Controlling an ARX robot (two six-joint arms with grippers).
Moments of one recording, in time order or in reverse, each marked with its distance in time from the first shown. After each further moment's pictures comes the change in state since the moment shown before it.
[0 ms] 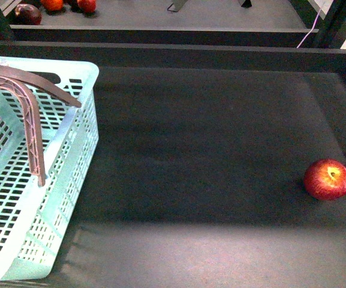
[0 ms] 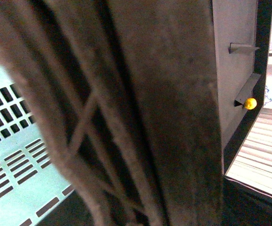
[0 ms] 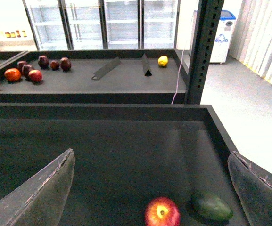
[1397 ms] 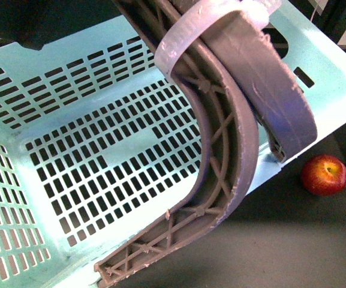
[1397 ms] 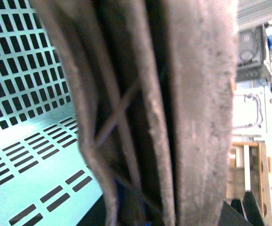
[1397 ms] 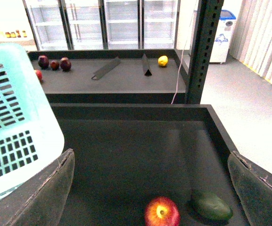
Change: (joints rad) left arm -0.735 -0.465 0.065 -0.366 -0.062 0.200; right arm 0.000 0.000 0.000 0.000 0.001 0.000
